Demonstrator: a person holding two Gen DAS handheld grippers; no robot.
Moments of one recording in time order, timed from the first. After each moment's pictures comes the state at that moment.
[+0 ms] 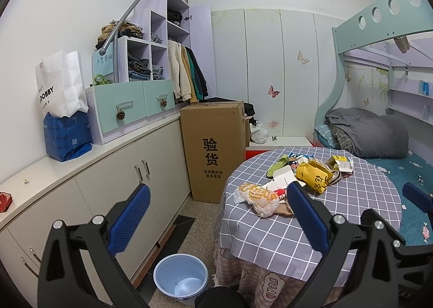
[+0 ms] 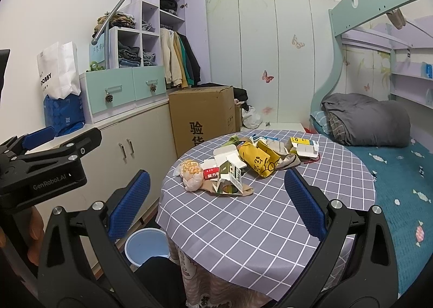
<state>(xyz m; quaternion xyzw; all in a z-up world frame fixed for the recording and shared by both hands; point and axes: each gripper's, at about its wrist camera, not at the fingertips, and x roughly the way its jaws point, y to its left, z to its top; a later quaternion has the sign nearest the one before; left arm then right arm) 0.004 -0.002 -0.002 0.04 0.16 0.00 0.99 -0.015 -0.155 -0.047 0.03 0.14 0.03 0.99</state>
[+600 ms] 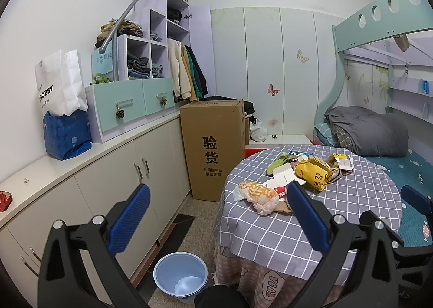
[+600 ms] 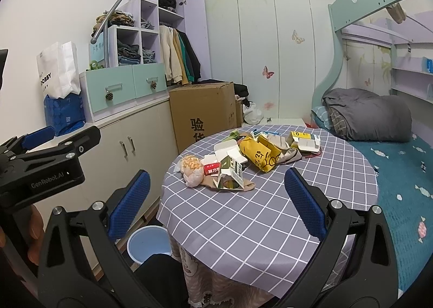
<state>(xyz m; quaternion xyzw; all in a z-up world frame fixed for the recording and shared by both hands) 0.001 -0.004 -0.004 0.04 0.16 0.00 0.99 -0.017 -0.158 -0.048 0.04 0.16 0.03 0.99</state>
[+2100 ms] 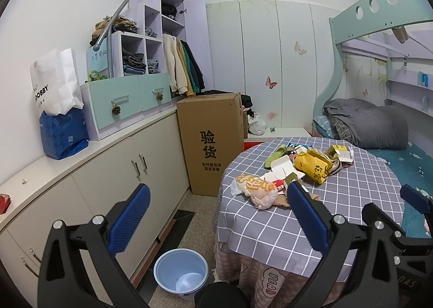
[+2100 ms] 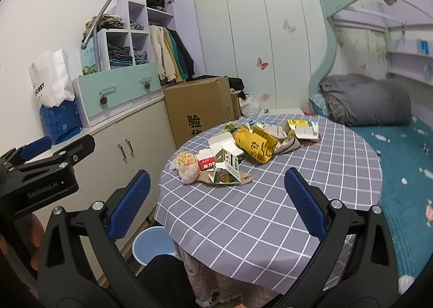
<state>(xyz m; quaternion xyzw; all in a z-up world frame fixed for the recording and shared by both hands) 0.011 -0.013 -0.017 0.05 0.18 0.00 0.98 -0.005 -0.175 -0.056 0.08 0.17 0.03 0.98</state>
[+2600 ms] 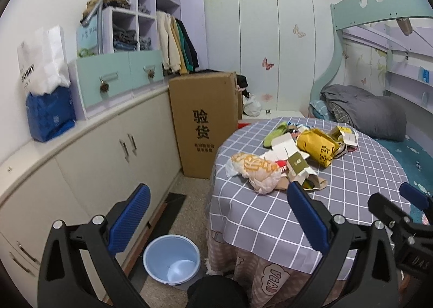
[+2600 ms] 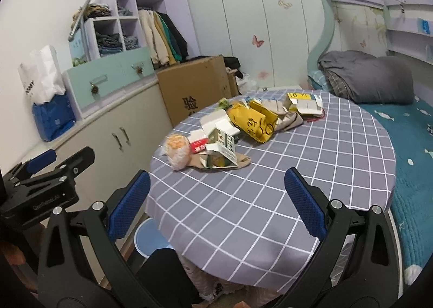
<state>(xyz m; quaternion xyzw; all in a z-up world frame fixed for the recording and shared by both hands) 0.058 -0.006 -0.057 0.04 0.23 -0.02 0.97 0.034 -0.187 -0.087 0.11 0.23 0.02 0.97</state>
